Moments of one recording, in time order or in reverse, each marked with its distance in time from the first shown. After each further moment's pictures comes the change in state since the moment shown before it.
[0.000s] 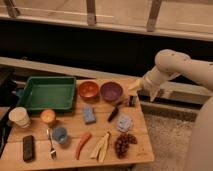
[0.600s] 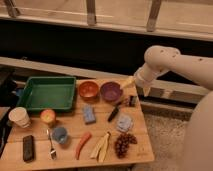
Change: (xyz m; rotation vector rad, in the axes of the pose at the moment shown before) arm 0.003 0.064 0.002 0.023 -0.025 -0.142
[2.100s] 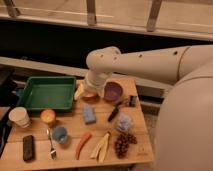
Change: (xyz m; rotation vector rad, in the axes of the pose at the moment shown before) arm 0.082 0.204 0.044 -0.059 0.079 -0.404
